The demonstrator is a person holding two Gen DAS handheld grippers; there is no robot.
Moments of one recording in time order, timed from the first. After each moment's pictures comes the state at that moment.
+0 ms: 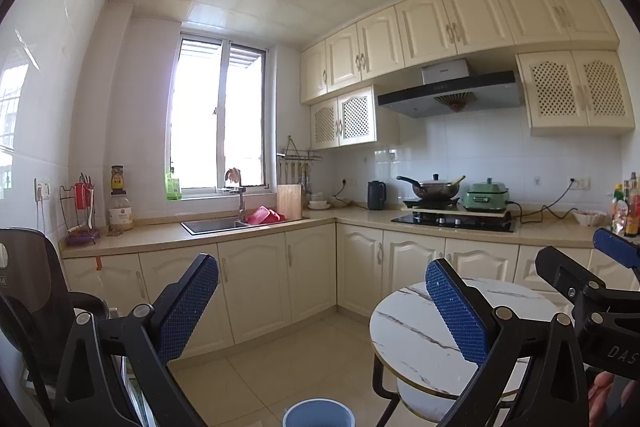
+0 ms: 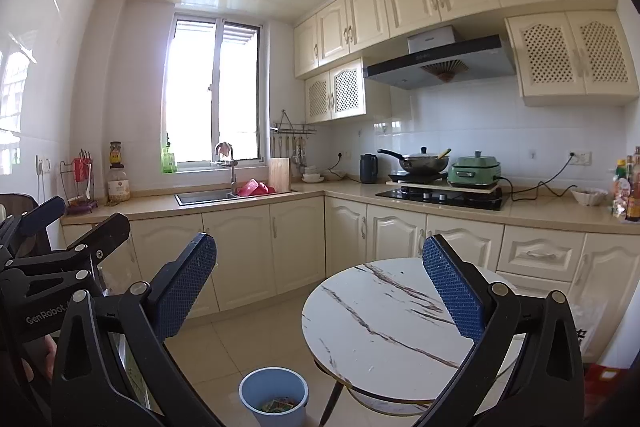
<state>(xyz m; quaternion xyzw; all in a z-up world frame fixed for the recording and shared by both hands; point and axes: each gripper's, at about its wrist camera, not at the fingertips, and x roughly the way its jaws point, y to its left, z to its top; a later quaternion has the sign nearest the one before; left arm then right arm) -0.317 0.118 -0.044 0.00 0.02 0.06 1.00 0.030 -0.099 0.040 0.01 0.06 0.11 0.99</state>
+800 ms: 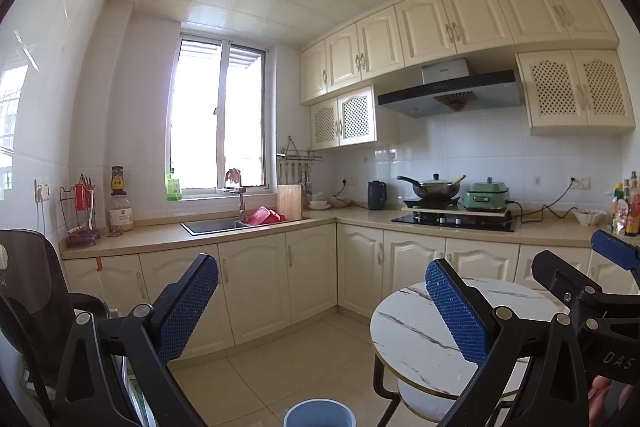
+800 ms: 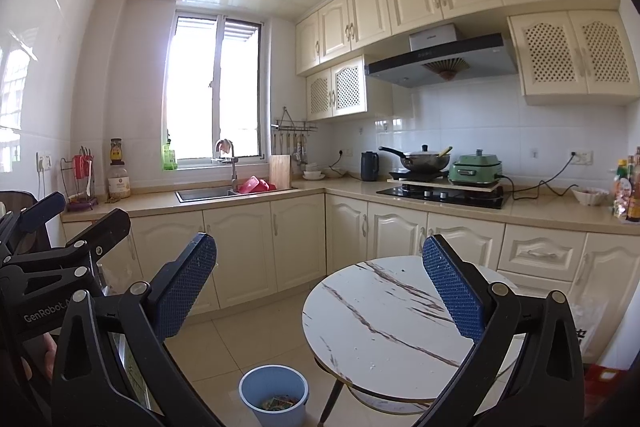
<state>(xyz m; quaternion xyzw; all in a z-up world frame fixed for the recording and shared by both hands) -0.305 0.130 -0.037 0.00 0.02 0.05 1.00 0.035 -0.102 0.038 0.01 0.07 0.11 0.99</state>
